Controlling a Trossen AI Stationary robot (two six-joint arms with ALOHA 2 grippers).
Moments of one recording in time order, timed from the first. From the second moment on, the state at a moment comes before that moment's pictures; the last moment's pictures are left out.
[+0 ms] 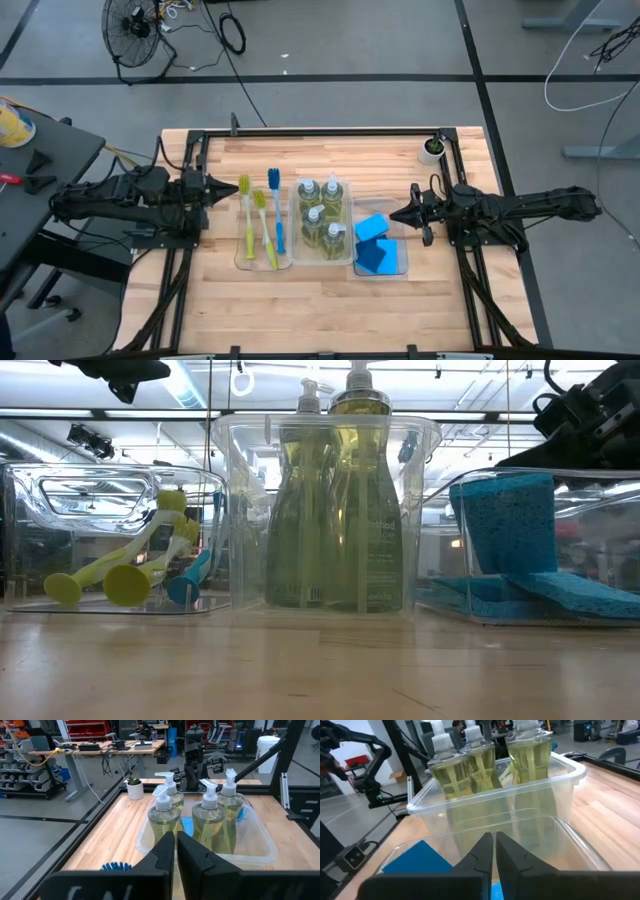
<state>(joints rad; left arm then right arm) -0.06 0.40 0.64 -0.41 -0.25 0.00 -0.01 0.37 0.02 0.25 -0.11 0.23</state>
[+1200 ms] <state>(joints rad) -0.06 0.41 0.64 -0.36 -0.25 0.00 -0.01 0.15 0.14 -0.27 0.04 0.12</state>
